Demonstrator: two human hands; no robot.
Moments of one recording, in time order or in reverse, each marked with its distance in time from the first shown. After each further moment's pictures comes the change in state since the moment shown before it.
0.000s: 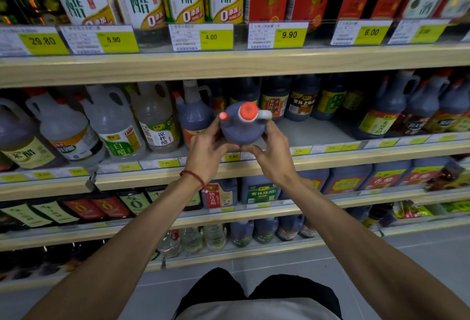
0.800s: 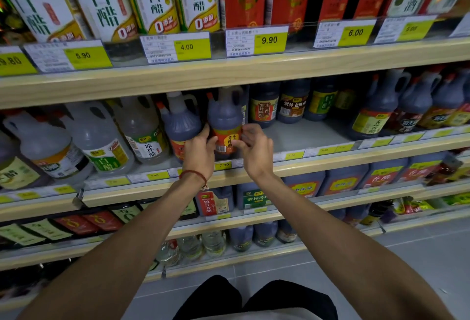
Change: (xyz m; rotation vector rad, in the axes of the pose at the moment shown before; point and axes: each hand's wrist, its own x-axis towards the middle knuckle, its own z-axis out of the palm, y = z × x) left_hand 0.041 -0.043 0.023 0.402 0.138 -0.071; right_hand 0.027 0.024 0.030 0.070 0.158 0.300
